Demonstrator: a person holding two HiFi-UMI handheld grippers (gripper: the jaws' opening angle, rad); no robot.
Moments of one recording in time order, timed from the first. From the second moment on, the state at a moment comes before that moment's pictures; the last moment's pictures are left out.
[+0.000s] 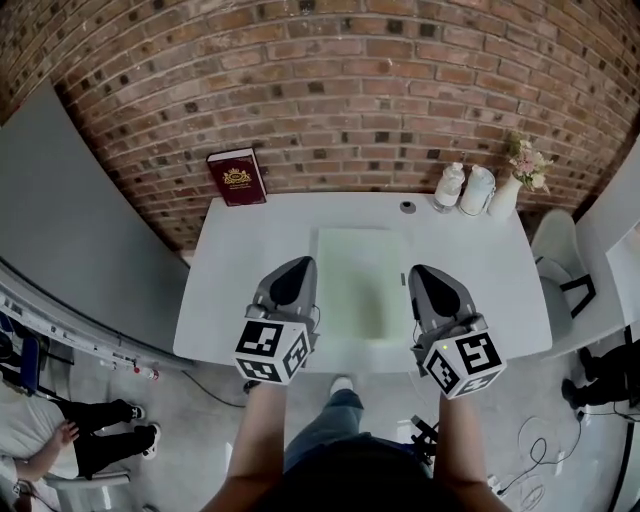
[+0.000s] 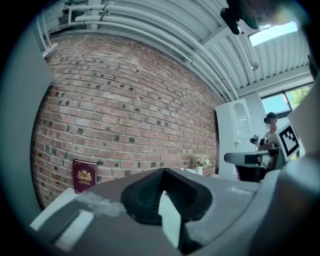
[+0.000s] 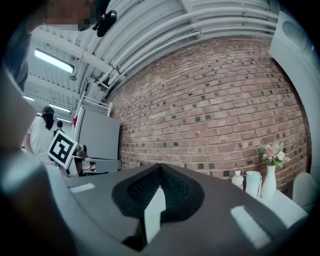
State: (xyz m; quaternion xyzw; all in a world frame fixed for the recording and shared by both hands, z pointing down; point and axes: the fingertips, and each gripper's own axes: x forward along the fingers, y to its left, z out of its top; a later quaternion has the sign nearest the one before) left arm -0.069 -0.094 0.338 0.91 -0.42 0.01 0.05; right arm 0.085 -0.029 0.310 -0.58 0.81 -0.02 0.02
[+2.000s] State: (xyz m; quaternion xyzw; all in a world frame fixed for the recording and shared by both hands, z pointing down) left arm -0.041 -0.229 0.521 0.87 -0.35 0.15 0.31; right arm 0.146 -0.170 0.508 -0.56 0.76 -0.32 -0.12
